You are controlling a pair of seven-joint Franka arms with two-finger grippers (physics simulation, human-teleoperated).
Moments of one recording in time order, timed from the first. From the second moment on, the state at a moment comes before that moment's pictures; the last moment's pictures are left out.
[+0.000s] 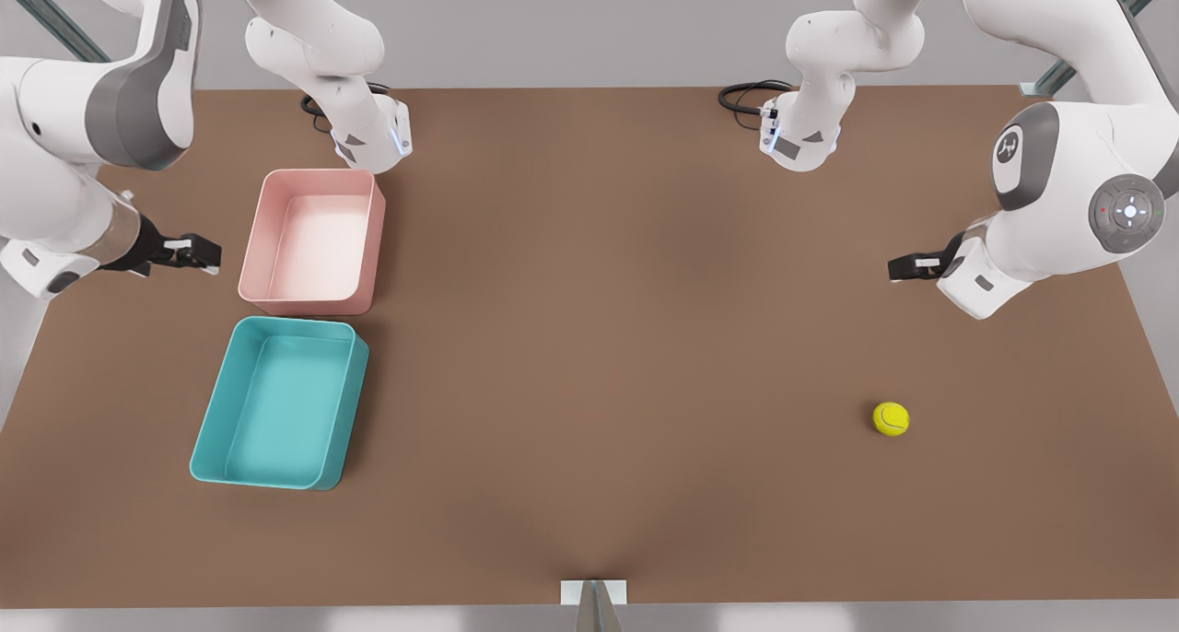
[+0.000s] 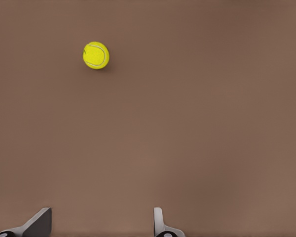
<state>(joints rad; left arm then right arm) -0.01 0.17 -0.05 -1.46 0.00 1.36 -0.11 -0.04 0.13 0.04 -1.39 -0.09 1.36 -0.08</state>
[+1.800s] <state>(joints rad) -0.03 0.60 -0.06 -1.46 0.03 2.03 1.12 -0.02 0.23 0.02 -1.30 -0.04 1.33 0.00</state>
